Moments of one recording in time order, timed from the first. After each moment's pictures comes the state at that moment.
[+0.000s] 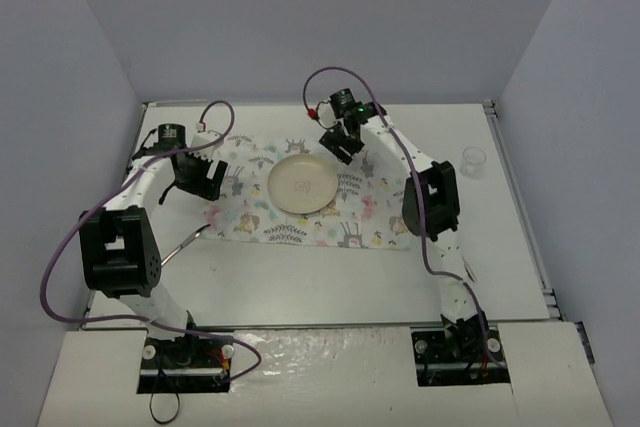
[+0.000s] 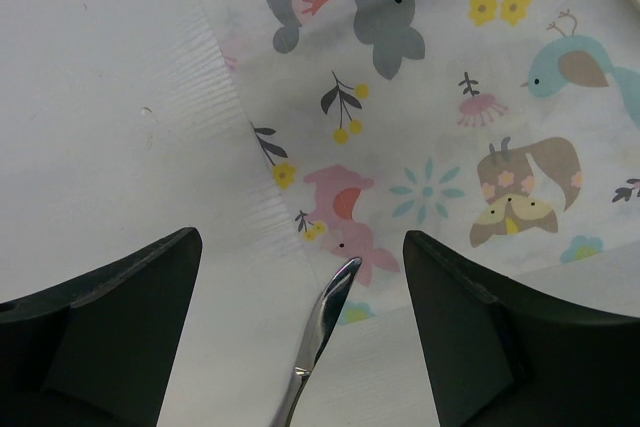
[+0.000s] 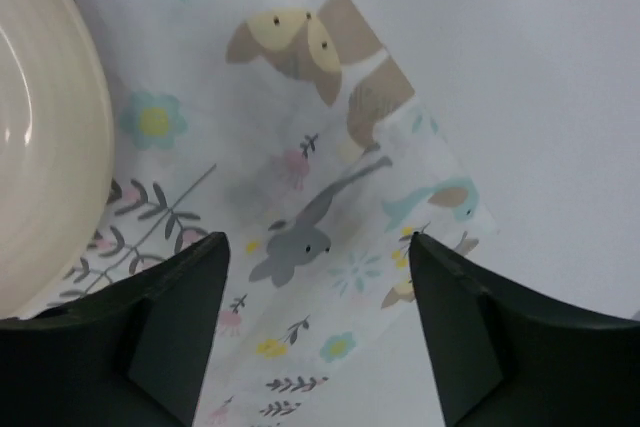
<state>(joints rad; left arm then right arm) 0.05 1.68 1.26 -0.66 0.25 0.41 0.47 2.40 2.22 -0.87 0.17 -0.48</state>
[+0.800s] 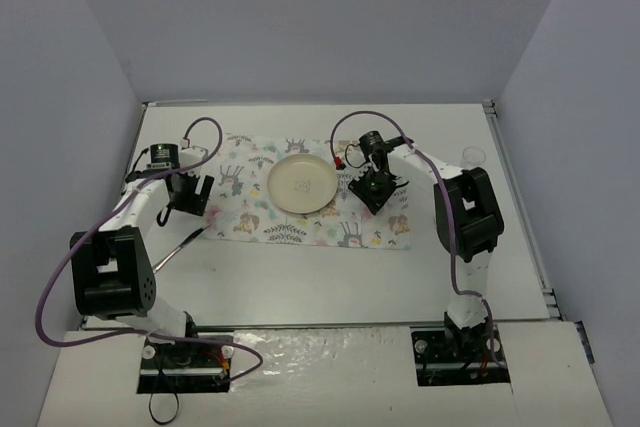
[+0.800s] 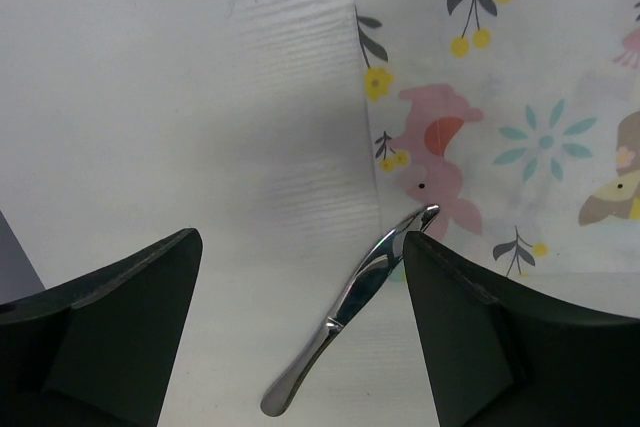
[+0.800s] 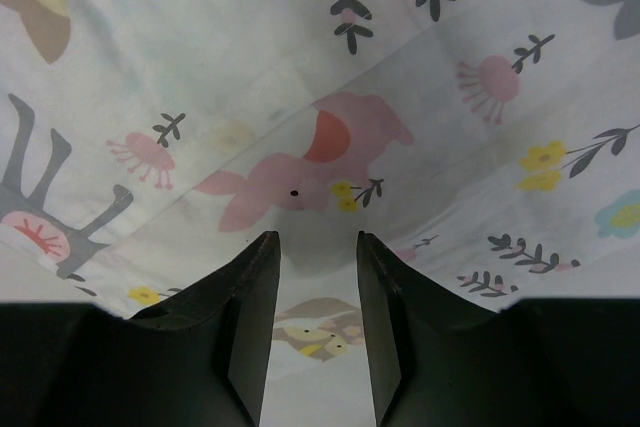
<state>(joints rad) 0.09 1.53 1.02 -0.53 0.04 0.35 0.41 2.02 1.45 -0.81 -0.10 -0.47</state>
